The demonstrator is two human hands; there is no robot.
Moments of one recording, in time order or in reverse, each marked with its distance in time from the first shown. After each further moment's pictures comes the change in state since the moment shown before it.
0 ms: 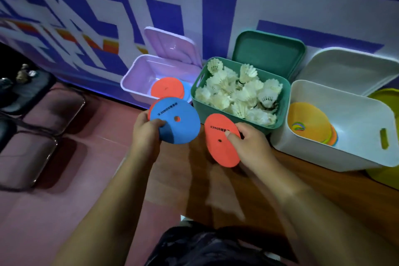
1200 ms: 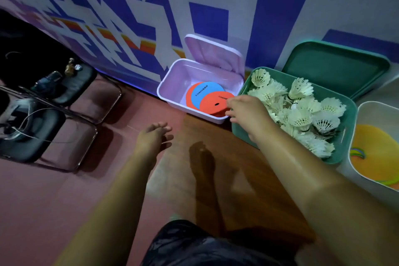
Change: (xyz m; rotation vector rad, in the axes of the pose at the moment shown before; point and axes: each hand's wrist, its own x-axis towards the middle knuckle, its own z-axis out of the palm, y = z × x) left_hand 0.089 0.035 -0.079 0.170 0.142 -0.159; right_hand 0.153 -0.125 0.068 0.419 -0.150 0.322
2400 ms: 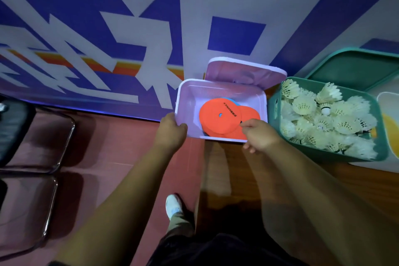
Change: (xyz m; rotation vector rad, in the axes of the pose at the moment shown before) left_hand 0.217 0.108 -0.014 0.753 -0.425 0.326; right_hand 0.085 -0.008 0.132 -0.378 0.217 0.333
